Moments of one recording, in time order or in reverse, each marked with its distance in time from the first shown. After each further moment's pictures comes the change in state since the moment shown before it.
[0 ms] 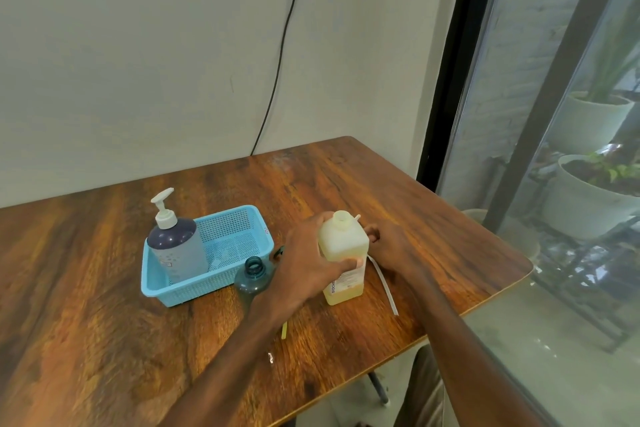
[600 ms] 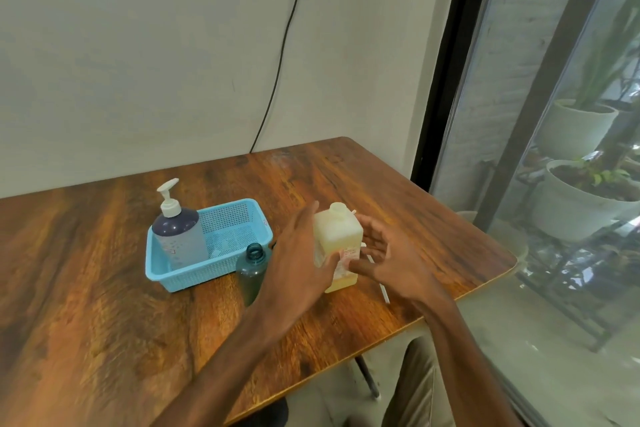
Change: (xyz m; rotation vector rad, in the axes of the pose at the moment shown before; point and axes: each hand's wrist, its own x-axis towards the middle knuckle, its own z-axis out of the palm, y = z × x) left_hand -0.034 0.004 -0.009 0.147 0.130 0.140; right_hand -0.097 -0.035 -0.030 0.463 -0.123 -0.260
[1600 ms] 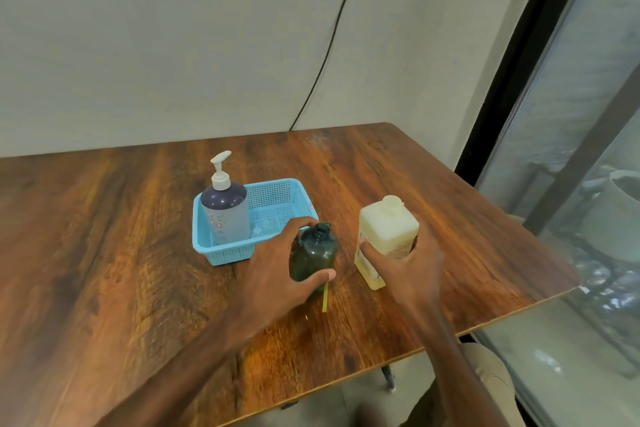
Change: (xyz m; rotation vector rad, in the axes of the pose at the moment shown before) left_hand -0.034 -0.092 -0.053 -0.026 -0.087 -0.113; right_hand 0.008 -0.002 0.084 -0.223 0.560 0.018
